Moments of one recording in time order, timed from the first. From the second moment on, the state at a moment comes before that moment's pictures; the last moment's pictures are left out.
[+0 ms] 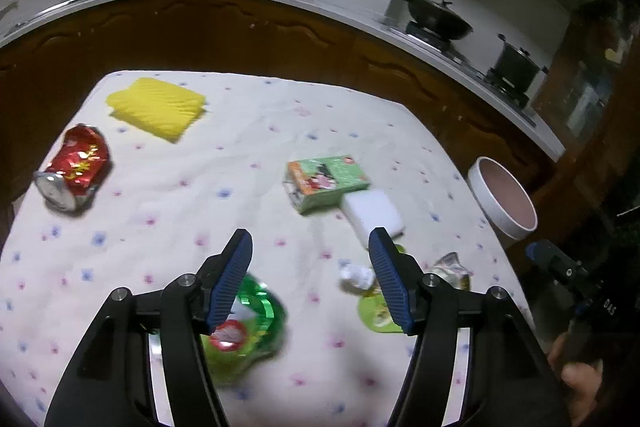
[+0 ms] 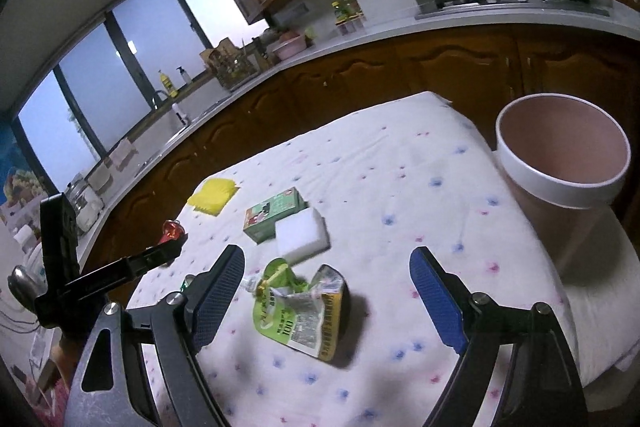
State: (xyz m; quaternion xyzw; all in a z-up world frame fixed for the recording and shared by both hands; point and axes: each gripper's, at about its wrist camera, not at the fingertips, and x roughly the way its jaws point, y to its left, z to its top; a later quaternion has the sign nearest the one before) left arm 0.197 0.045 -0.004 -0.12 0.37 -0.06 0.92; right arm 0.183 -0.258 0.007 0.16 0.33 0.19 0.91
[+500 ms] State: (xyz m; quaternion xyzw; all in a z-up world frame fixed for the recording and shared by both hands) left arm 0.257 0.050 -0.007 -0.03 0.42 -0.11 0.90; right arm 0.250 -0.201 0.006 0.07 0.38 0.23 0.89
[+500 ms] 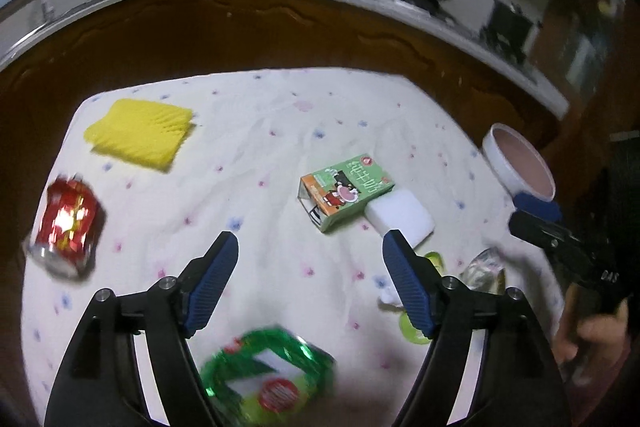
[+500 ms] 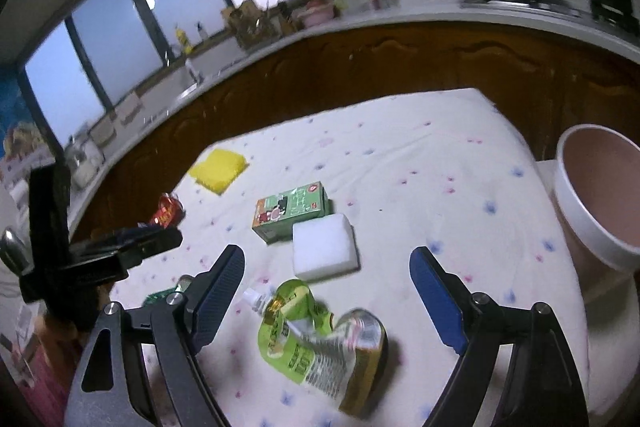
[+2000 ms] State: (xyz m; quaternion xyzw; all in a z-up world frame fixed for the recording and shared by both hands) left arm 0.303 -0.025 0.006 0.05 0.42 -0.20 0.89; right arm 0.255 -0.284 -0.005 0.16 0.37 0.16 0.90
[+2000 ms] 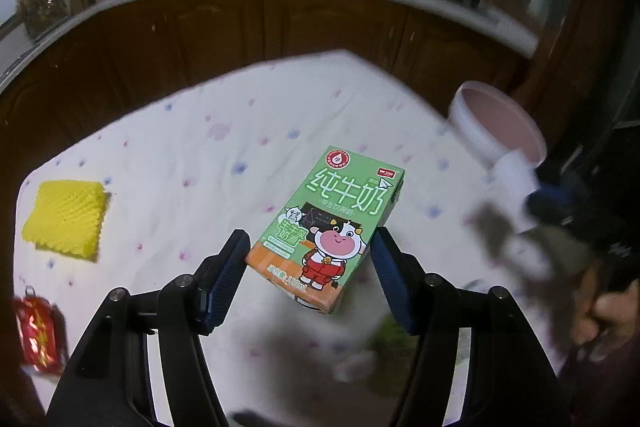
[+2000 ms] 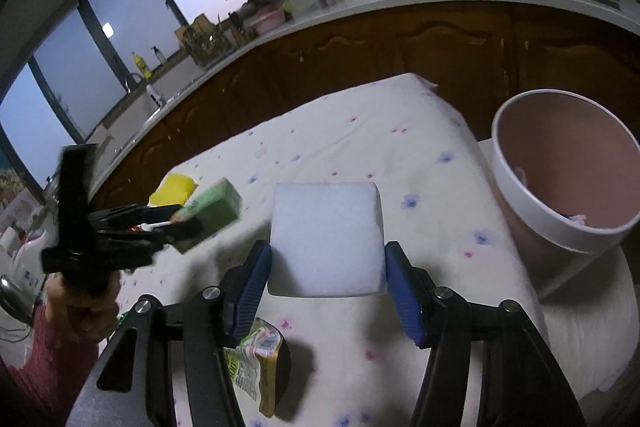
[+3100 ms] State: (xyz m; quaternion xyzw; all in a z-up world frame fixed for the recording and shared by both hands) left arm 0.240 -0.144 0.030 -0.04 0.36 -0.24 0.90; right arm 0.195 -0.381 0.020 0.19 0.31 0.09 0.93
